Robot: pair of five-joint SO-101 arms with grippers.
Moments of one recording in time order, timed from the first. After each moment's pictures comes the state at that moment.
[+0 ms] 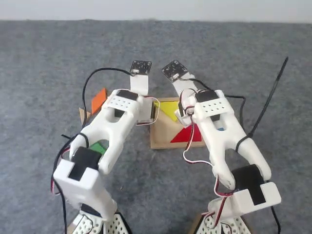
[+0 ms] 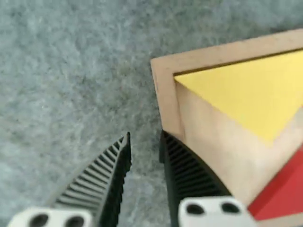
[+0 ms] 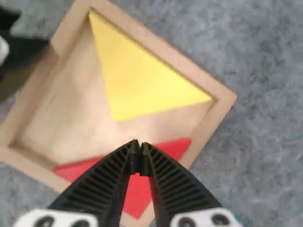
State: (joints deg) left arm 10.8 14.3 22.4 52.4 16.7; right arm -20.1 0.9 24.0 52.3 19.1
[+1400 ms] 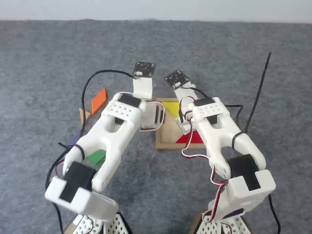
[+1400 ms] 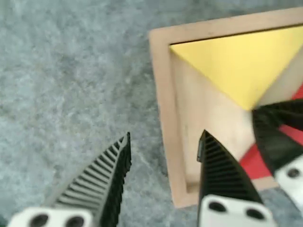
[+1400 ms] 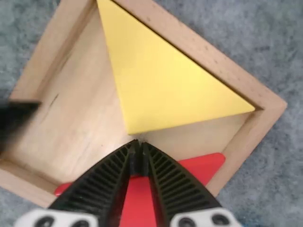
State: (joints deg) left arm 15.4 1.6 31.5 52.4 19.4; right arm -19.5 8.4 28.7 46.4 17.9
